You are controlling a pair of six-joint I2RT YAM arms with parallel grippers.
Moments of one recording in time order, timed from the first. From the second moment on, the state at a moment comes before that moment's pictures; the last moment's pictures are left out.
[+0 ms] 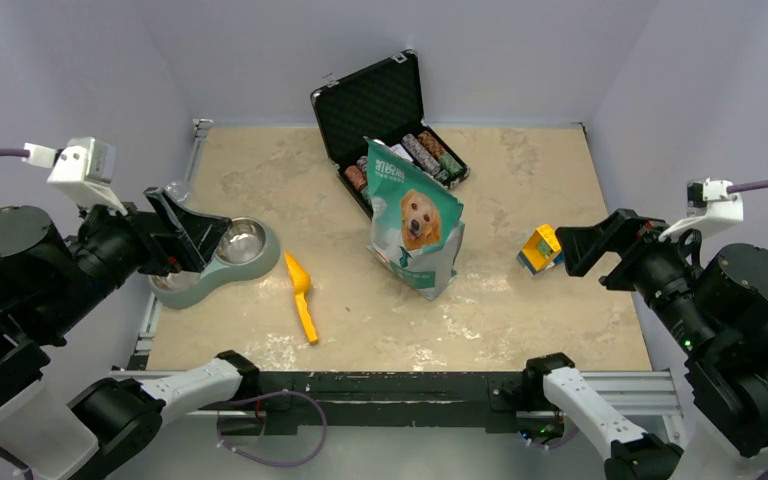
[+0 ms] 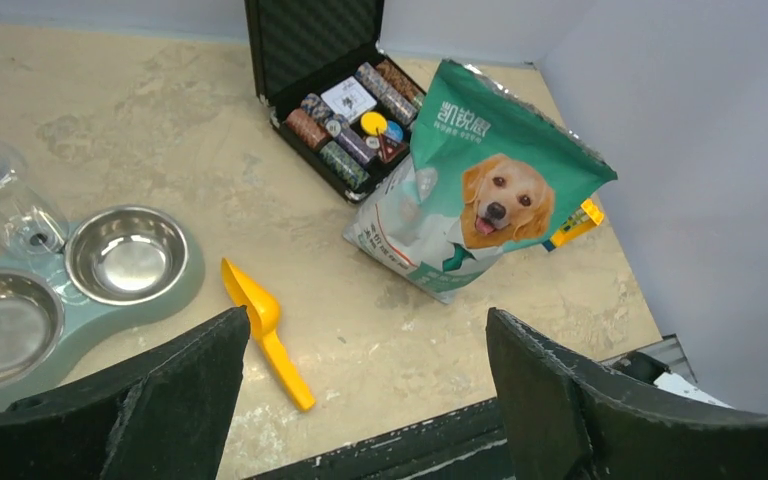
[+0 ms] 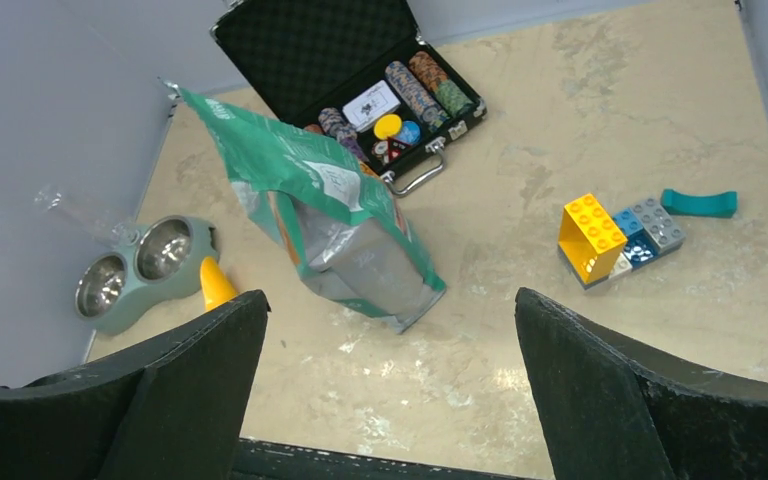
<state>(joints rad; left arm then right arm) -0.55 1.08 2.37 -1.56 -0.16 -0.43 0.21 0.81 1.89 -1.34 0.05 0.39</state>
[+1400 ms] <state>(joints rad) -0.54 1.17 1.60 -1.05 0.33 -1.20 0.70 1.42 1.74 -0.81 0.11 0.06</state>
